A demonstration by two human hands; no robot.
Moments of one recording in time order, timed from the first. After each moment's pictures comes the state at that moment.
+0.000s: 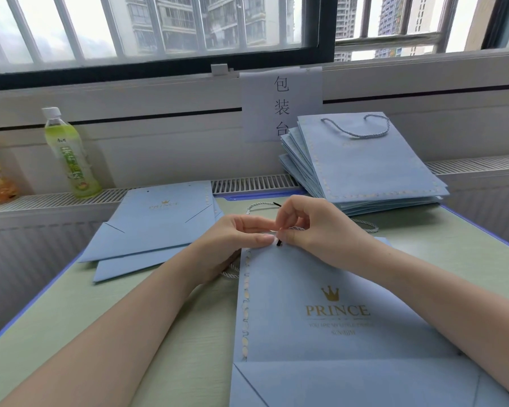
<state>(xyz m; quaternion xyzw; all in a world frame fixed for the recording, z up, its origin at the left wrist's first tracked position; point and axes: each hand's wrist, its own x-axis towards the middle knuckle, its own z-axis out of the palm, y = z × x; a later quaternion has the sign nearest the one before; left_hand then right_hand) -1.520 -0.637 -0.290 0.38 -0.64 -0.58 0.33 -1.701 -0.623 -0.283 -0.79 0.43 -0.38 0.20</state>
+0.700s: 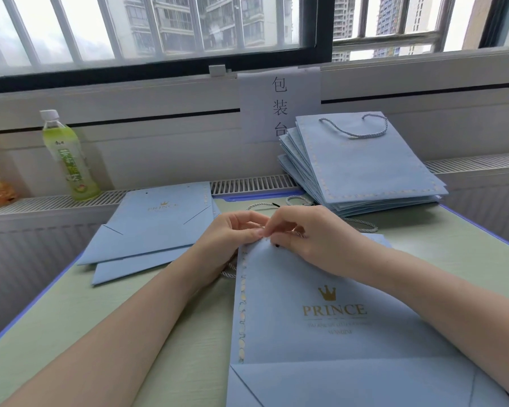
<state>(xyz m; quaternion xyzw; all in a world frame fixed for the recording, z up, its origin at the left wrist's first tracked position) -1.523 -0.636 -0.293 0.39 -0.64 -0.53 0.40 -1.701 -0.622 -0.285 -0.85 0.38 -0.35 0.13</state>
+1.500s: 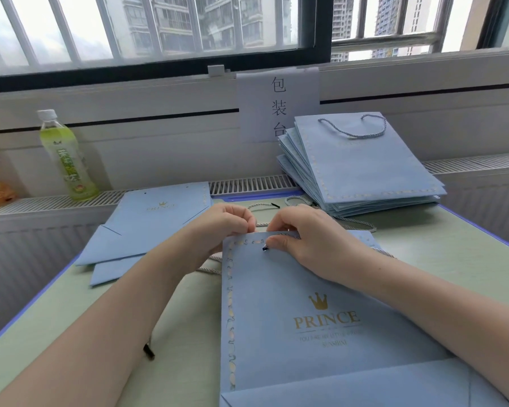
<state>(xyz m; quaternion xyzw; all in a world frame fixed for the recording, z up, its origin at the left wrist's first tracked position) -1.519 -0.640 -0.266 0.50 -0.66 -0.47 0.30 -1.695 -0.617 -0.285 -0.83 0.45 -0.32 0.09</state>
